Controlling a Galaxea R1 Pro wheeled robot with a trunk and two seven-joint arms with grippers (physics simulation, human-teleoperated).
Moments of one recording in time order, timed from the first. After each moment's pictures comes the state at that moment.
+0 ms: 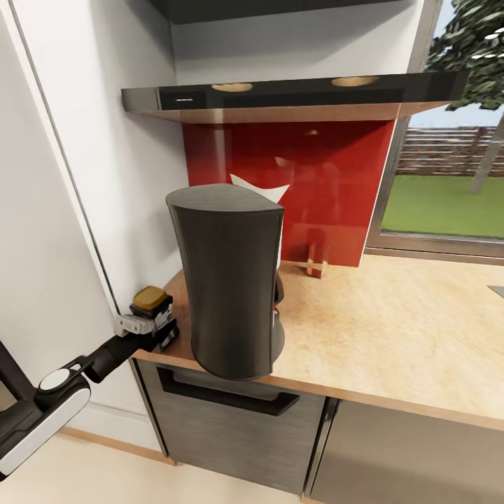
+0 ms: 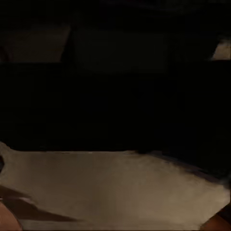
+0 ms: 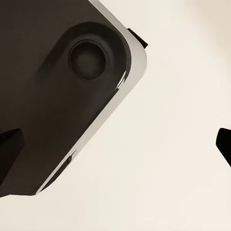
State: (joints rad) left arm -0.48 0.65 -0.56 -1.47 0.76 -0.02 -0.05; right arm -0.06 -0.19 0.70 0.04 -0.07 -0.34 0.24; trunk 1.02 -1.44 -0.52
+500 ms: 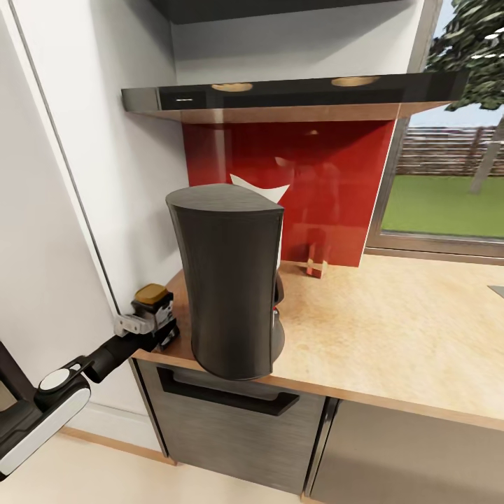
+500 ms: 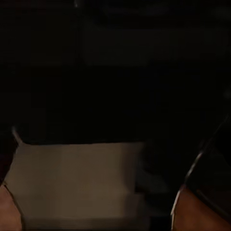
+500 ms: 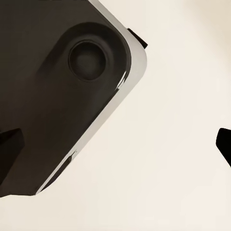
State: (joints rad) left arm -0.48 0.65 -0.56 -1.47 0.76 -0.02 -0.05; right arm -0.06 -0.19 0.70 0.04 -0.07 -0.34 0.24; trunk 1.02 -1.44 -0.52
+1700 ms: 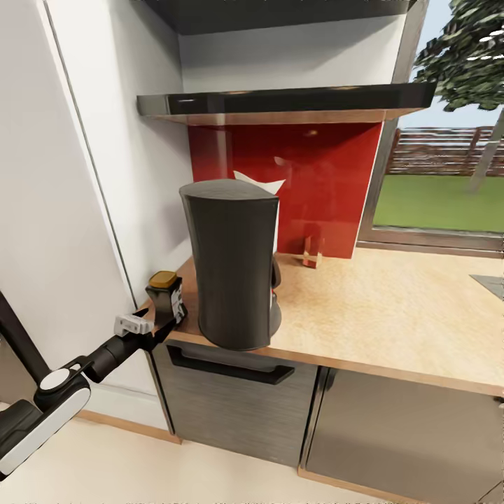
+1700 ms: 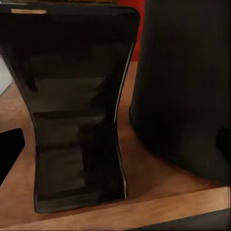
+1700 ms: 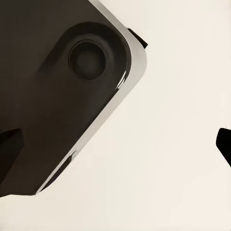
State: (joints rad) left arm -0.48 0.65 -0.56 -1.47 0.76 -0.02 -0.05; right arm -0.06 -0.19 0.70 0.04 -0.07 -0.34 0.24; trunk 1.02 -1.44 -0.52
